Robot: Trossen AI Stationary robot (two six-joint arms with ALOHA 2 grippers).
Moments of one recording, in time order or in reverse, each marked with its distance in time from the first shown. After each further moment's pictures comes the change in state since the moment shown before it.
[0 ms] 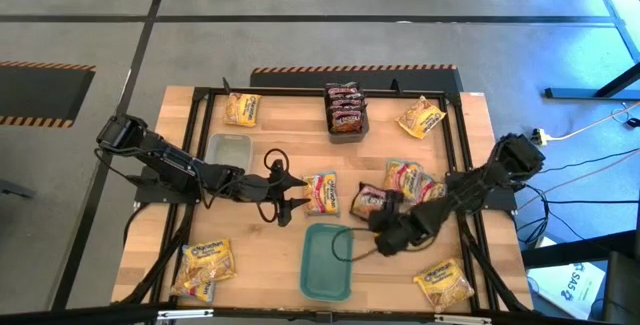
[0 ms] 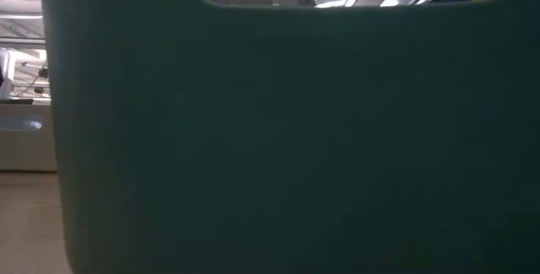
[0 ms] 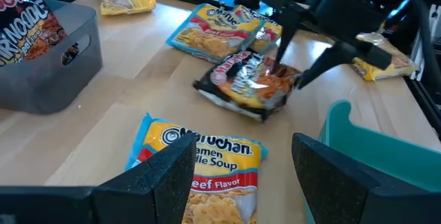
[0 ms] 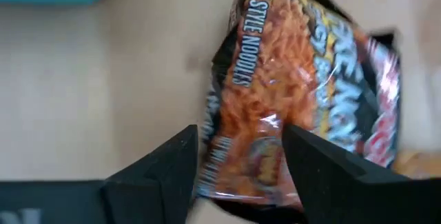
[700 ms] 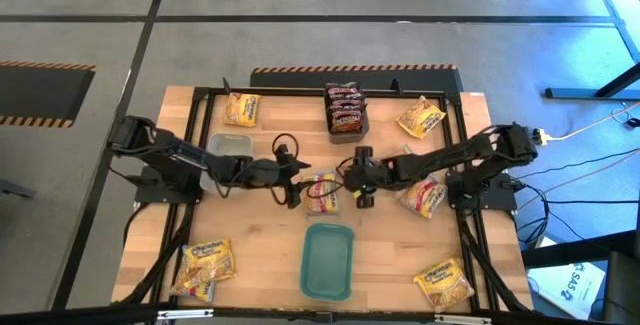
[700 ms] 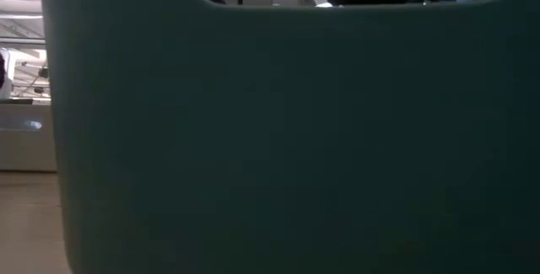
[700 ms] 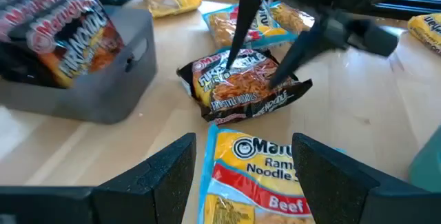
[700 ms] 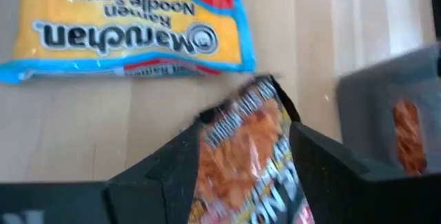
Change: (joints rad) left arm 0.179 0.091 0.002 0.063 0.053 0.150; right arm -0.448 -0.025 0.002 0.297 -0.052 -0.759
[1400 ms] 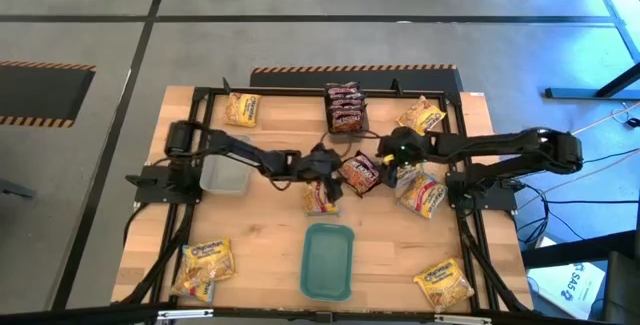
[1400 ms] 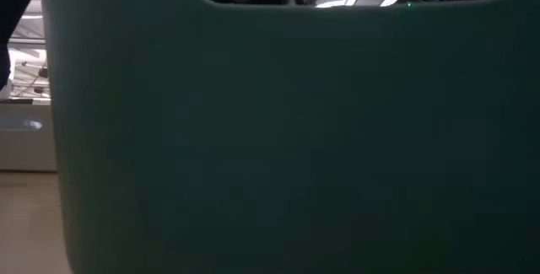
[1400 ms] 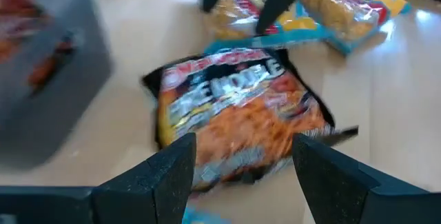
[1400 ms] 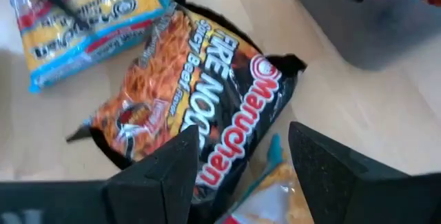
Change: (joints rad) left arm 0.103 0.455 0.500 -0.206 0.118 -0.073; right arm -0.346 -0.420 -0.395 0.144 -0.418 0.258
